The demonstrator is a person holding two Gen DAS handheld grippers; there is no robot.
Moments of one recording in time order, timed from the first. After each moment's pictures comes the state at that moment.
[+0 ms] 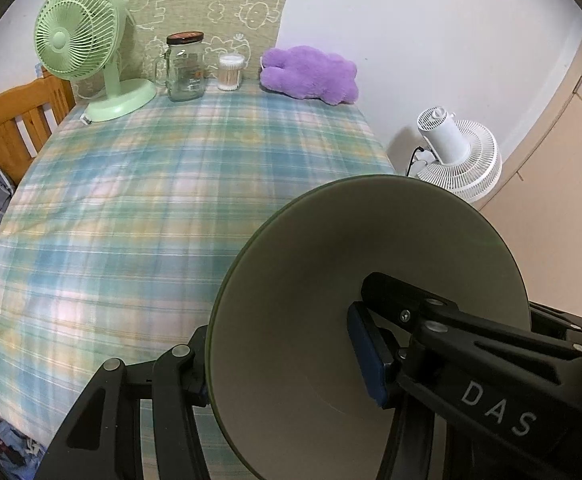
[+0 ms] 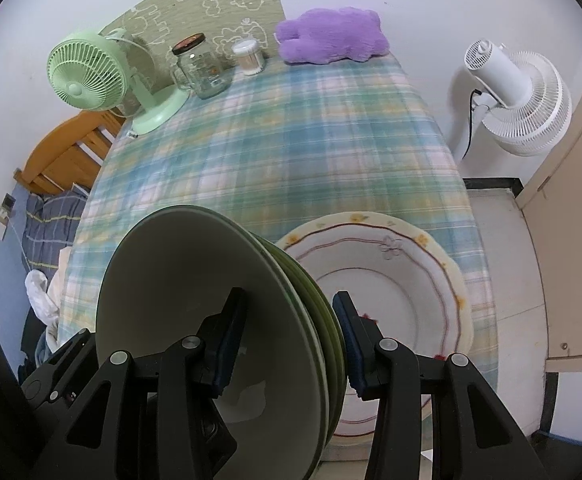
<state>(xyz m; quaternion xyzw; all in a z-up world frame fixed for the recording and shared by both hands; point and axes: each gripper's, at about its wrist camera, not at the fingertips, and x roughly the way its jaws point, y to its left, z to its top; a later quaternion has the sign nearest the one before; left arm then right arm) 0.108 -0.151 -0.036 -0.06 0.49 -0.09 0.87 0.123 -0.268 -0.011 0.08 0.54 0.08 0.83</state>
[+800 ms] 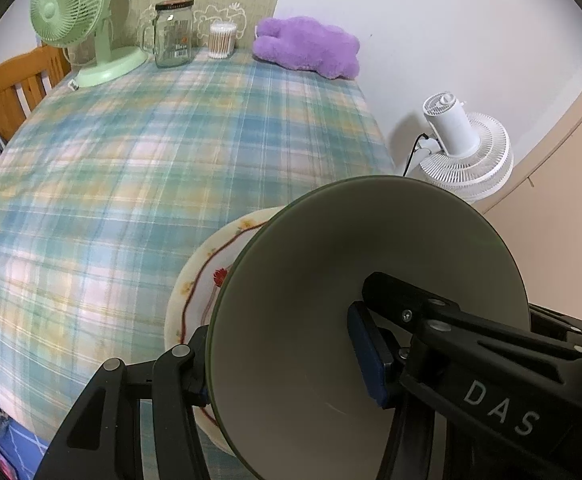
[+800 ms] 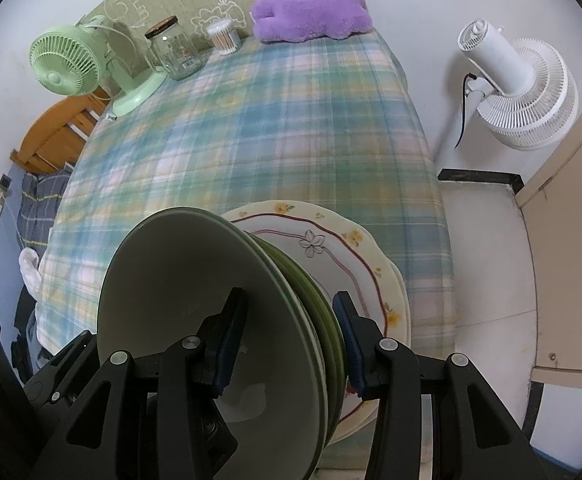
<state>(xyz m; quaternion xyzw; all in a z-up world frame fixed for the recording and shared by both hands) 0.119 -0.210 -0.069 -0.10 0.52 -0.07 0.85 0.143 -0.331 -0.040 0.06 0.57 0.09 0.81</state>
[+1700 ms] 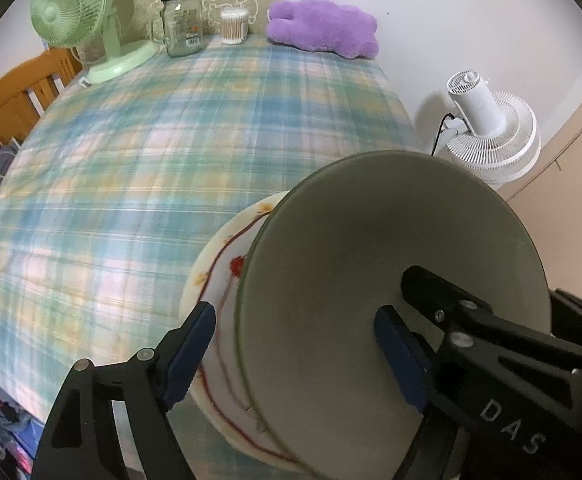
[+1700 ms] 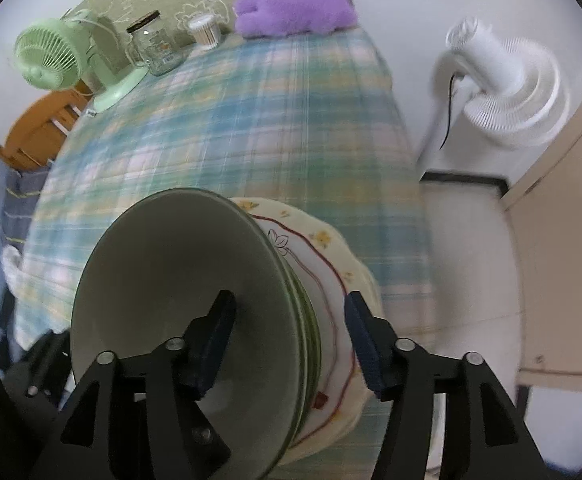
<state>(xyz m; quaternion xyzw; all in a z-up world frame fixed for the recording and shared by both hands) 0.122 -0.215 -0.078 -0.05 0.54 -0.03 0.84 0.142 -0.338 -0.051 0.03 0.56 0.07 0.82</state>
